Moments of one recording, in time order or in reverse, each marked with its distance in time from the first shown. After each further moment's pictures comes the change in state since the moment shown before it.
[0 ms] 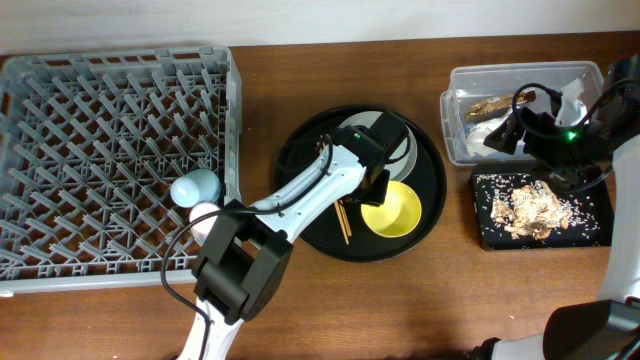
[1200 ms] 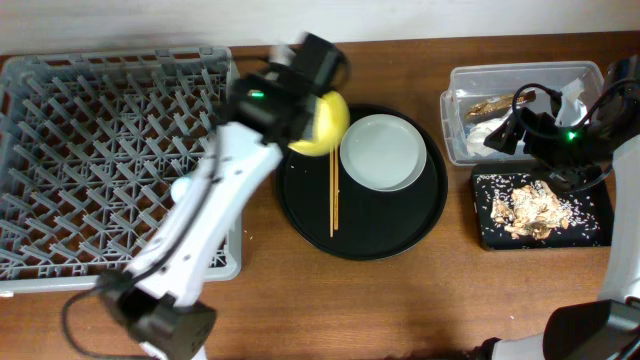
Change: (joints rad) left arm 0.210 -0.341 0.245 -0.281 -0.522 0.116; right arm 0.000 0.000 0.000 0.000 0.003 -0.003
